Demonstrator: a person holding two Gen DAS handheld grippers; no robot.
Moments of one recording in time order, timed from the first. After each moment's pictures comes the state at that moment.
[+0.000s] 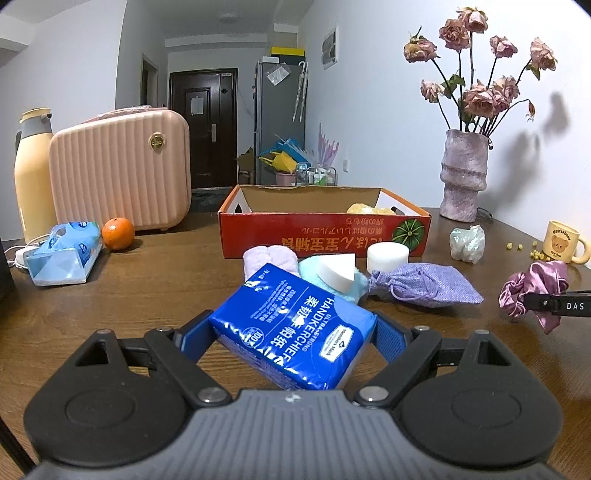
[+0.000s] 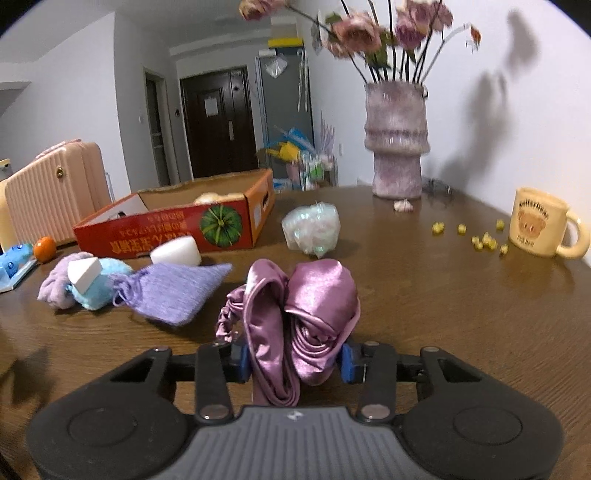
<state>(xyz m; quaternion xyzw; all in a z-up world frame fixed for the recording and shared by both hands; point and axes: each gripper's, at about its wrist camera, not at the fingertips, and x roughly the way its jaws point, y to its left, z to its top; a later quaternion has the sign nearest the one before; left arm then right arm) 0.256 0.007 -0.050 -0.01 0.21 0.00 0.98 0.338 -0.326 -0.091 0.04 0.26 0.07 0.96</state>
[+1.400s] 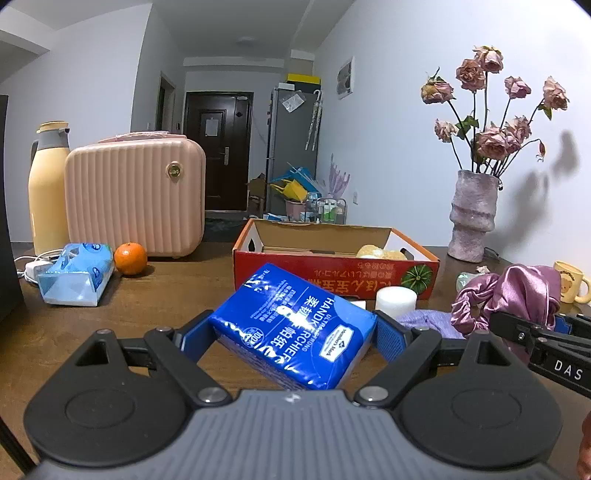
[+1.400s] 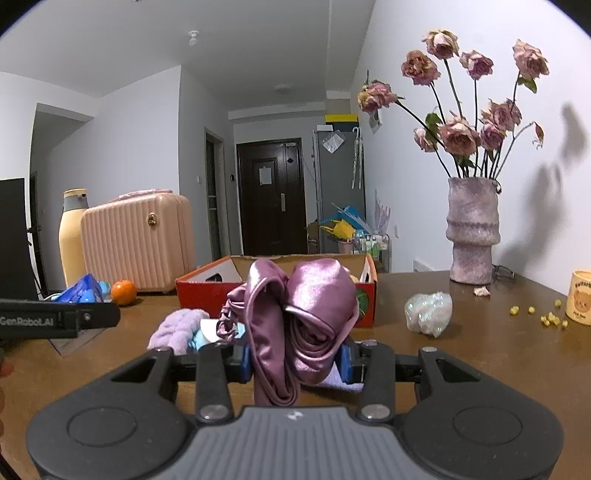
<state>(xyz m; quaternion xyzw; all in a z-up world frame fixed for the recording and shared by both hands) 0.256 0.019 -0.028 -0.03 0.17 0.02 0.99 0.285 -0.219 -0.058 0.02 0.13 0.14 0.98</state>
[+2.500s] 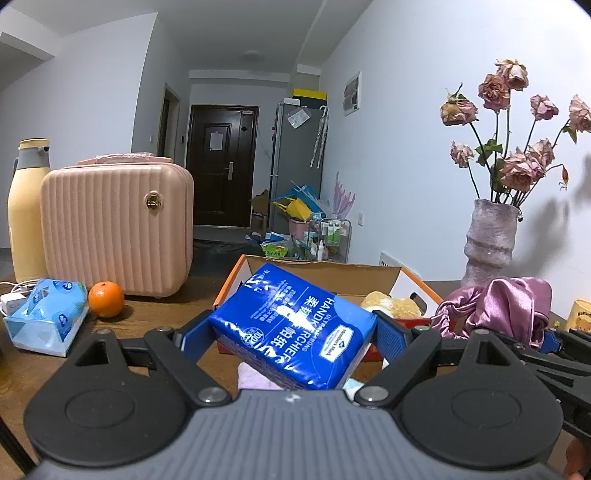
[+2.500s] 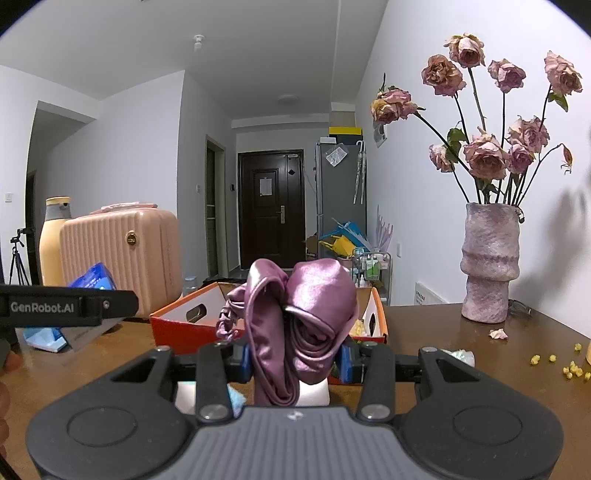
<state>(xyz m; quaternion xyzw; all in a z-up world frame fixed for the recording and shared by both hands) 0.338 0.013 -0.003 -0.04 0.14 0.03 0.99 0.361 -0.202 -0.039 0.00 0.11 0.14 0.98</state>
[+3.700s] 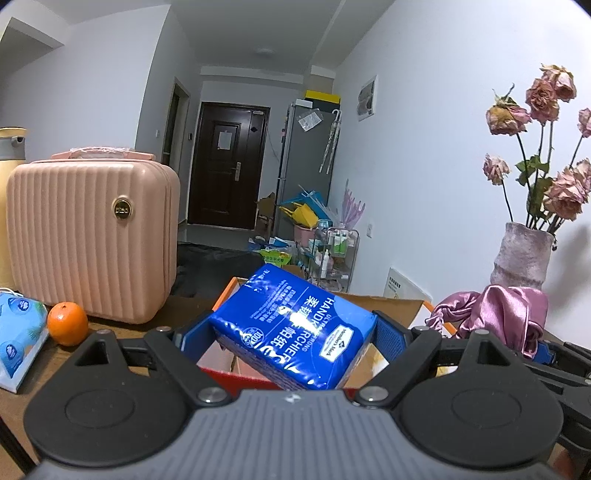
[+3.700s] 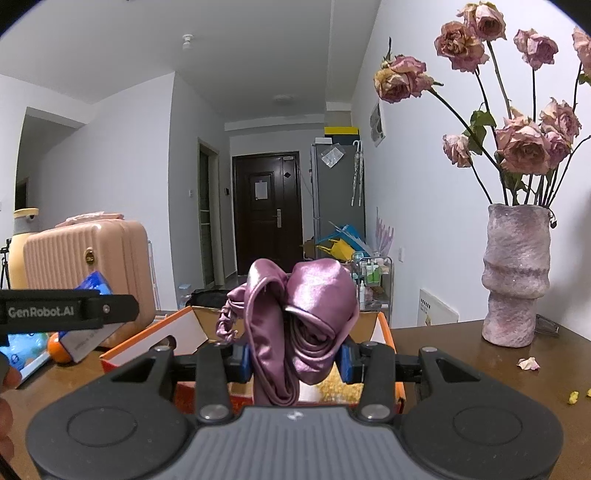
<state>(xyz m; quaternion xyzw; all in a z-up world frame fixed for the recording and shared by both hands) 0.445 0.021 0.001 -0.07 0.13 0.04 0.99 0.478 -0.191 -0.032 0.02 0.10 0.13 0.99</state>
